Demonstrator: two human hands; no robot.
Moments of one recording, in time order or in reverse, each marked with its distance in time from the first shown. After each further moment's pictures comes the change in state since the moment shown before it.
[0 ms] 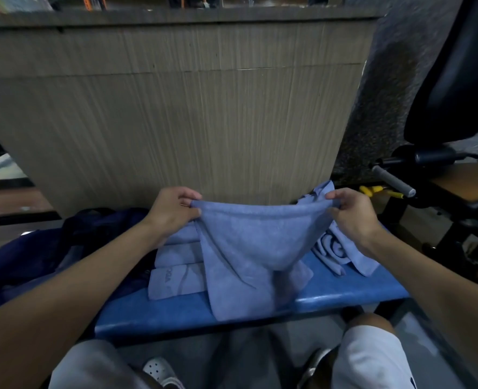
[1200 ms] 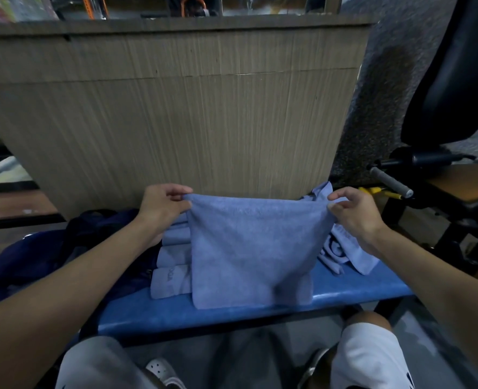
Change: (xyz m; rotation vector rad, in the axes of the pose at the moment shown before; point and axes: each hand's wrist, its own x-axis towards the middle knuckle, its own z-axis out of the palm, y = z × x) left_hand -0.004 0.001 -0.016 -0.098 0.129 0.019; right_hand -0.007 -0.008 -0.011 0.077 -0.018 0.032
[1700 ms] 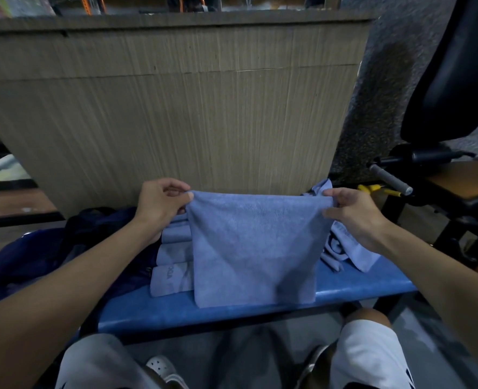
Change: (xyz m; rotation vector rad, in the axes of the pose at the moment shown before) left_hand -0.001 0.002 0.000 -0.018 0.047 0.044; right_hand 0.000 0.002 -0.002 0.092 -0.129 0.073
